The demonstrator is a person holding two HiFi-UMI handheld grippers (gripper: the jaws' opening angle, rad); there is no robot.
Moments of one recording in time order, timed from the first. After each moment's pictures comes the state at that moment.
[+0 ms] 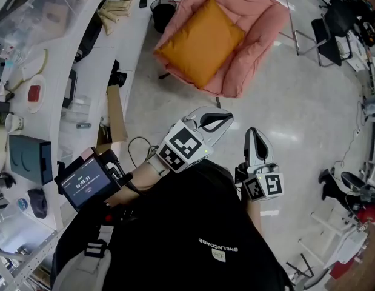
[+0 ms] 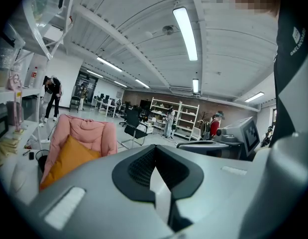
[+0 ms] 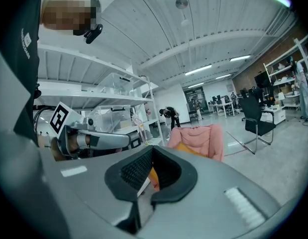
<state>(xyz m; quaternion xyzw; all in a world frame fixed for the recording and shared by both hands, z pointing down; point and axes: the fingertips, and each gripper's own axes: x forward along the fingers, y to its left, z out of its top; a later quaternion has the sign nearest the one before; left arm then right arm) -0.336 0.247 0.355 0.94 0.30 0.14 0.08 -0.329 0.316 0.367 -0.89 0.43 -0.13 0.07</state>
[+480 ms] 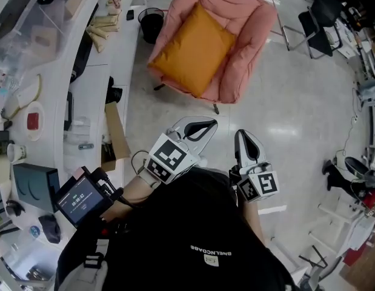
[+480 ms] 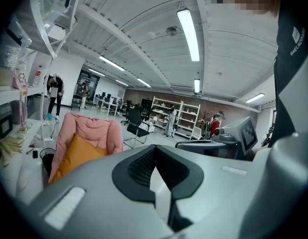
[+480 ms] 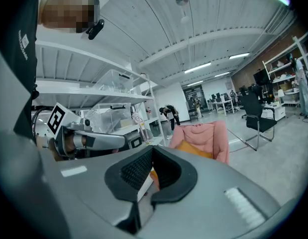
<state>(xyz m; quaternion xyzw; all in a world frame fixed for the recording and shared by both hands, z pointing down) -0.344 0.216 0.365 0.94 0.29 0.15 0.08 -0.329 0.290 0.378 -0.89 0.43 -0.14 0.07</state>
